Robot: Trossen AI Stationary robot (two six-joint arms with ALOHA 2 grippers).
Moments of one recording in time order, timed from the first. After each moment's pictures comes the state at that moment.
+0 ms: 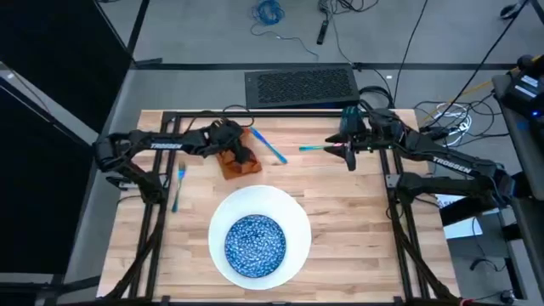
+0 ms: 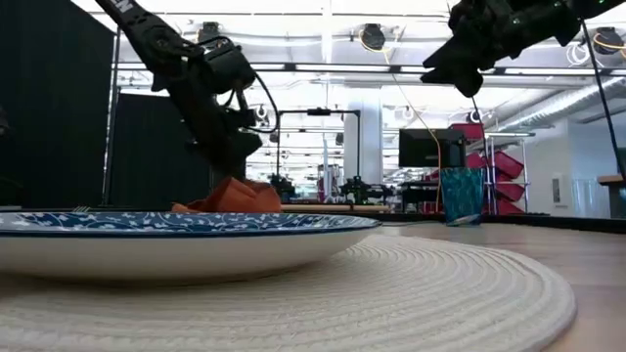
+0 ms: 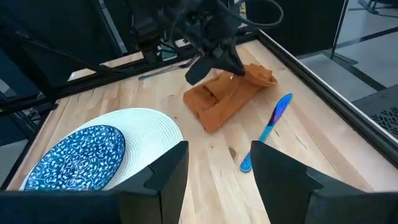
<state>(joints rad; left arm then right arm) 0.46 1.50 0.79 -0.20 -0.33 -0.15 -0.53 0.85 0.69 -0.23 -0.39 0.06</state>
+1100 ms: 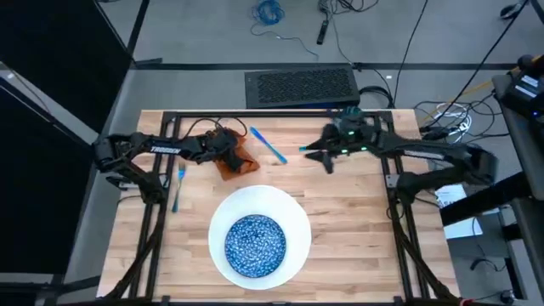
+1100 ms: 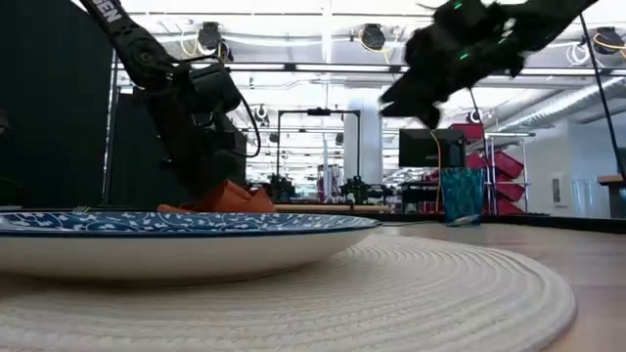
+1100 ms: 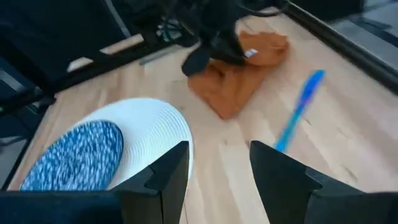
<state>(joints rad) 0.46 1.50 0.67 -0.21 -0.29 -0.23 -0.42 1.29 0.69 0.15 -0.37 0.20</state>
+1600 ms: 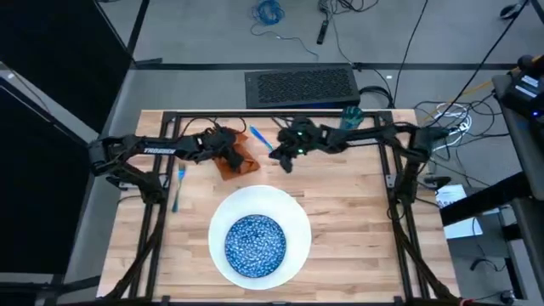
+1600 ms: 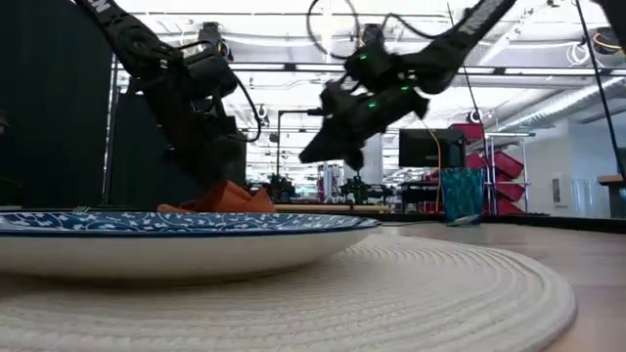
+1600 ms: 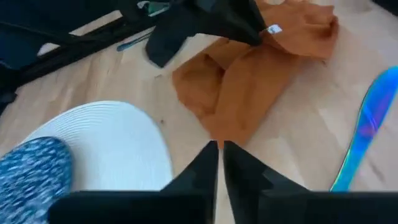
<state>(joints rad) 0.45 1.41 0.67 -0.19 -0.29 -0.22 -0.38 1.87 1.12 0.16 -0.37 0.16</state>
